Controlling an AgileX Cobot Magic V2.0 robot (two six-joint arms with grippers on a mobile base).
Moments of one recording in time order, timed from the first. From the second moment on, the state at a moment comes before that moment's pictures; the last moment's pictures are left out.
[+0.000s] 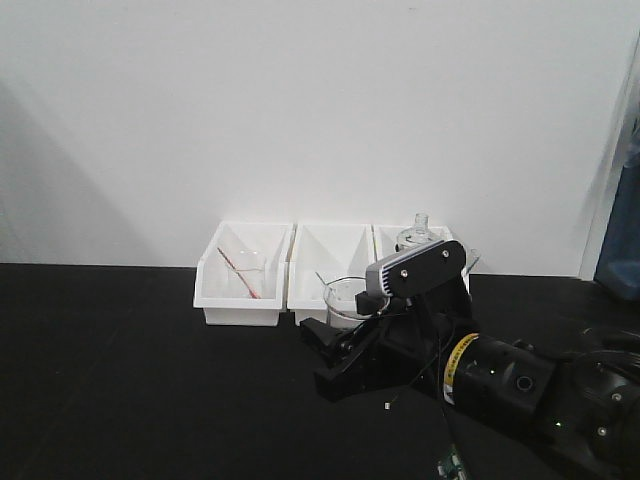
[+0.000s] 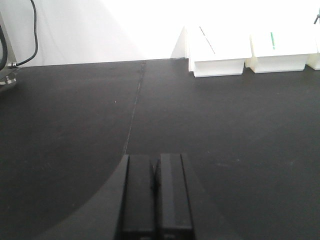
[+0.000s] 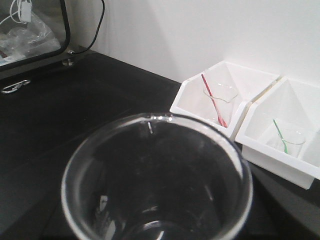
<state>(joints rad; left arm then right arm) -0.06 -0.01 0.03 0.18 0.22 -0.18 0.49 1.54 -0.99 -0.68 -0.31 0.64</state>
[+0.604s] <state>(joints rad) -0.06 -0.01 0.03 0.18 0.22 -0.18 0.49 1.54 -0.99 -0.68 -0.31 0.64</state>
